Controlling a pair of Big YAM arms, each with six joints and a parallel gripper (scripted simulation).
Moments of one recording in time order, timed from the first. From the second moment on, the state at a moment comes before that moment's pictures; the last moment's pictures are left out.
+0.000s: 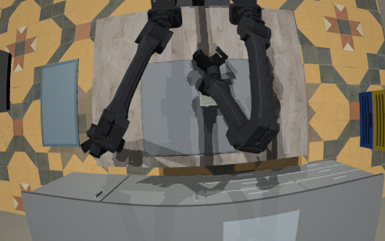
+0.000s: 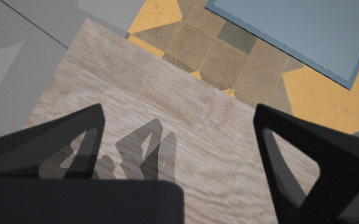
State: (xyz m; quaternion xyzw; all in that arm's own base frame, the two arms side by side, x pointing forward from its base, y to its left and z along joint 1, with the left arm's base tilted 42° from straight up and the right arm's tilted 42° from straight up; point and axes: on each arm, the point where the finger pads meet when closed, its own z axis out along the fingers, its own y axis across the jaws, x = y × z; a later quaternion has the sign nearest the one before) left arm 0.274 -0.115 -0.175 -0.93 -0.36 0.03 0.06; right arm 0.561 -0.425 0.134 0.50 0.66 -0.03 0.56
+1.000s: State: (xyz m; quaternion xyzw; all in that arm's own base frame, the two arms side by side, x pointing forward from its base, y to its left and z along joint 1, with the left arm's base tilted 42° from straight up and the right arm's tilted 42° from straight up) left arm 0.396 -0.240 -0.094 -0.75 -0.56 0.00 -0.36; right arm 0.561 -0.425 0.134 0.50 0.66 -0.03 0.56
